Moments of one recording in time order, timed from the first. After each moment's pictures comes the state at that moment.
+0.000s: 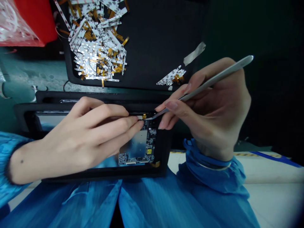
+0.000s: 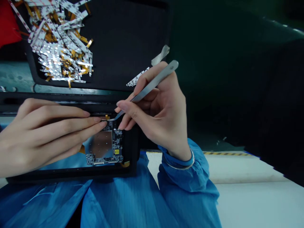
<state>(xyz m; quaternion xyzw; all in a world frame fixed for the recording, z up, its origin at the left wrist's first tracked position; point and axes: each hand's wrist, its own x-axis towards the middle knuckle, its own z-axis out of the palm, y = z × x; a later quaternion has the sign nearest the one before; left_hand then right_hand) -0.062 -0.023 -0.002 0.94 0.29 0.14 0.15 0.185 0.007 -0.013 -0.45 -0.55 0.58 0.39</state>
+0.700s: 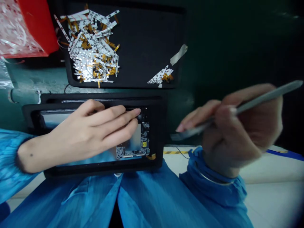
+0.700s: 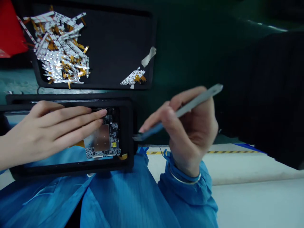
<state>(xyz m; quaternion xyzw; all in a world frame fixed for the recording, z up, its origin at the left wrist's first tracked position) -0.059 -0.020 -0.003 0.97 0.22 0.11 0.04 0.213 -0.037 -0.007 -0.48 -0.50 0.46 0.55</state>
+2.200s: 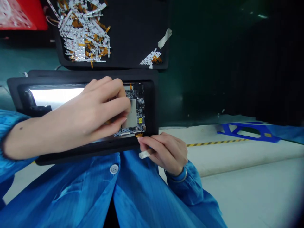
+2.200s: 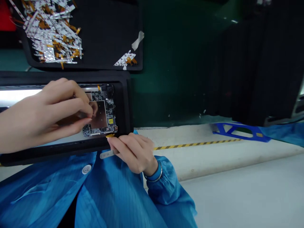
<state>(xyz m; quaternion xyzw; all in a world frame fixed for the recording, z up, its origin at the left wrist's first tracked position) -0.048 -0.031 0.004 0.93 0.24 0.14 0.26 0.185 -0.136 -0.025 -0.43 -0.85 0.04 0.31</state>
